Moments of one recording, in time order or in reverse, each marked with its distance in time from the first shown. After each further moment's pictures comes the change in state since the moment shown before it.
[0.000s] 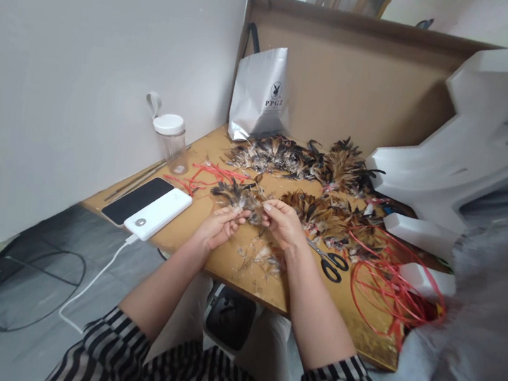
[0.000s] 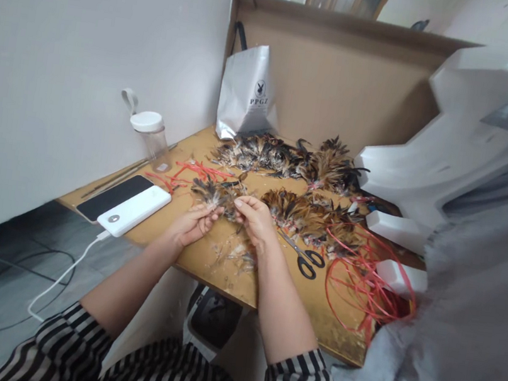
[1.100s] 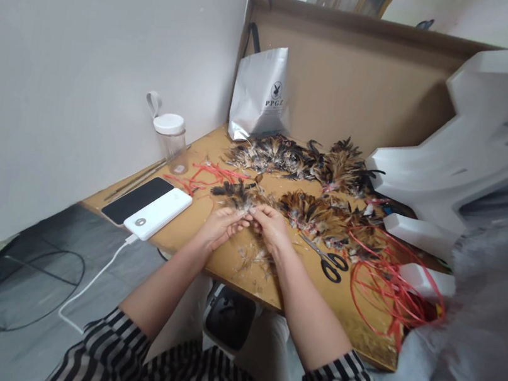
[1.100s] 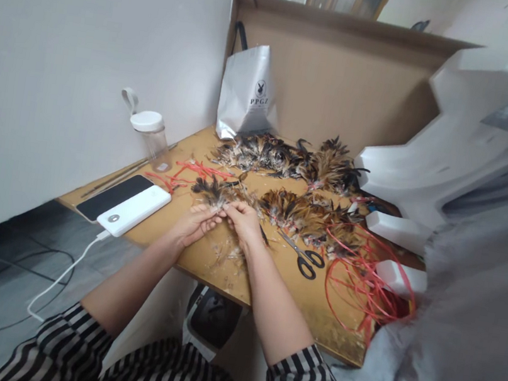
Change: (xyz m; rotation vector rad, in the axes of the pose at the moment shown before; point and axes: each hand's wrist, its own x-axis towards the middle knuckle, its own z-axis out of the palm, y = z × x) left_hand -0.001 -0.005 0.003 0.182 -0.022 0.084; right_hand 0.005 0.029 0.017 -0.125 0.168 0.071
